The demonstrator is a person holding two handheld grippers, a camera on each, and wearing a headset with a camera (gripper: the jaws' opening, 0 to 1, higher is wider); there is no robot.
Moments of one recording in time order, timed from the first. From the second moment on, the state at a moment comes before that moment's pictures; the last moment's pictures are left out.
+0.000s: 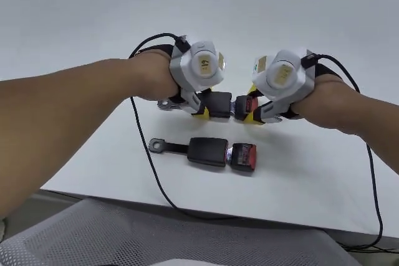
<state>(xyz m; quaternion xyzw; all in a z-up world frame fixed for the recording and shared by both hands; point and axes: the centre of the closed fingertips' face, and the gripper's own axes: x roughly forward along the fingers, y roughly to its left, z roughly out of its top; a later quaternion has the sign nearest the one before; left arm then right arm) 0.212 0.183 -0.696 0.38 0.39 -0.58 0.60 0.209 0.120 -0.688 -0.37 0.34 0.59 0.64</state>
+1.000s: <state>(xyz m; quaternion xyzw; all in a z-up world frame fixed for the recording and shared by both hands) 0.211 0.184 -0.694 0.38 0.39 -0.58 0.60 0.211 0.103 -0.688 -0.36 0.35 0.57 0.65</state>
